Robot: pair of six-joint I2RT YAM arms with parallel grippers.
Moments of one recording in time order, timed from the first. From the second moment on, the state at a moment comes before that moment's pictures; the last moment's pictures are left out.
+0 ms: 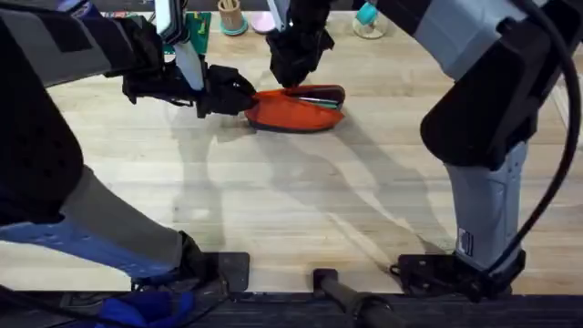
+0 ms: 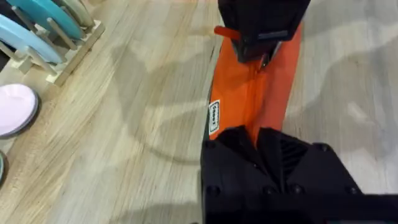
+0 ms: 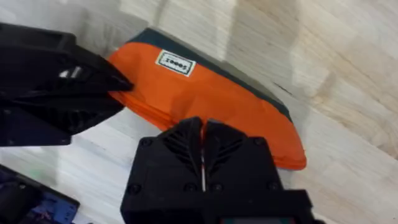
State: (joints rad) left arm 0.21 1.79 1.11 -0.78 1.08 1.51; right arm 0.63 2.31 2.34 -1.42 -0.08 0.13
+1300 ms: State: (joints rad) left arm 0.21 1.79 1.11 -0.79 1.08 1.51; right arm 0.45 1.89 1.63 -1.14 -0.07 0.07
